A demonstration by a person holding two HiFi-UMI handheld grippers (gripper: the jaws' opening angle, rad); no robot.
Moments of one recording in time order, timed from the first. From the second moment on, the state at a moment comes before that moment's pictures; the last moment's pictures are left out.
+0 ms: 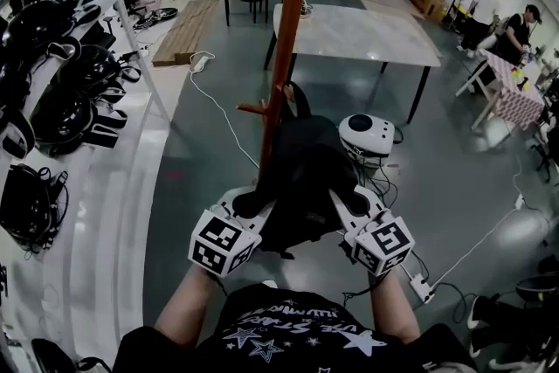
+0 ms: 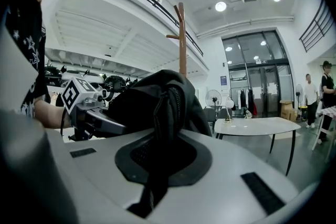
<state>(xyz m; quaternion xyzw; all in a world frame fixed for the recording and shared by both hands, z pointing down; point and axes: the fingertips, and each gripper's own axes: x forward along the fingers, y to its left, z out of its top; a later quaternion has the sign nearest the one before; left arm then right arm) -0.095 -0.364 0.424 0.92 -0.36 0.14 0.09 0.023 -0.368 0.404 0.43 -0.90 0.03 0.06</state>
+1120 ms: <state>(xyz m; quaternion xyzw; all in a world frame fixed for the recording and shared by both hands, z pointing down) -0.111 -0.416 0.456 0.92 -0.34 0.16 0.11 0.008 -0.420 0.442 0.43 -0.90 0.08 0.05</state>
